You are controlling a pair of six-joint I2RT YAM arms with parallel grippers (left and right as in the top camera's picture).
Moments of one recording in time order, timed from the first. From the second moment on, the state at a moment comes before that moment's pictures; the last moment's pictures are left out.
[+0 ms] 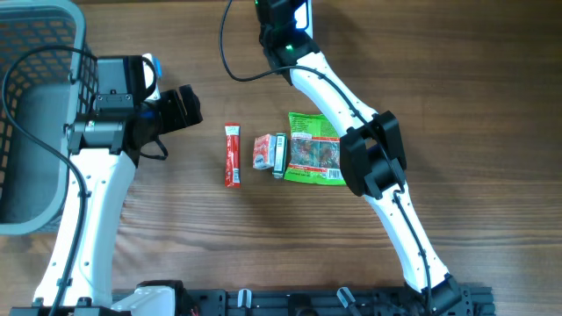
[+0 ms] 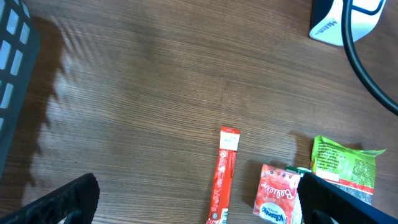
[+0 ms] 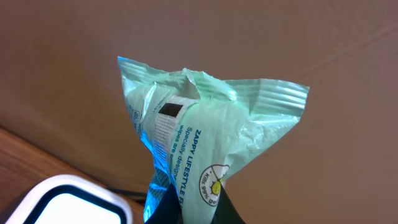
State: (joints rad) left arm -0.01 1.38 1.23 -0.82 0.08 -0.29; right arm 0.54 2.67 2.44 0.03 0.71 -0.81
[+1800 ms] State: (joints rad) left arm -0.01 1.38 1.23 -0.82 0.08 -0.29; right arm 0.56 2.74 2.45 0.11 0.77 -0.84
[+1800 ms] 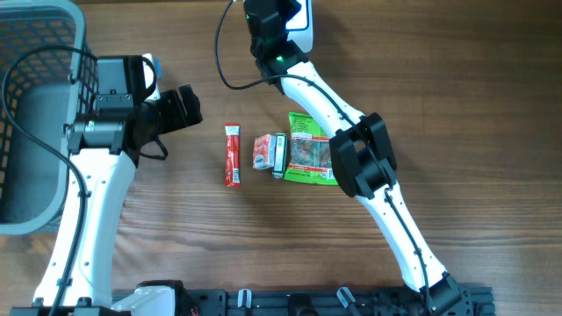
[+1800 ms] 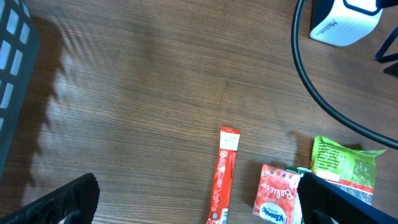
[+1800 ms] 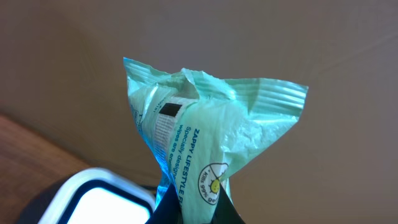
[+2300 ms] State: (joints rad) left arm -0.01 1.38 1.23 -0.82 0.08 -0.29; right arm 0.55 2.75 2.44 0.02 0.75 -0.62
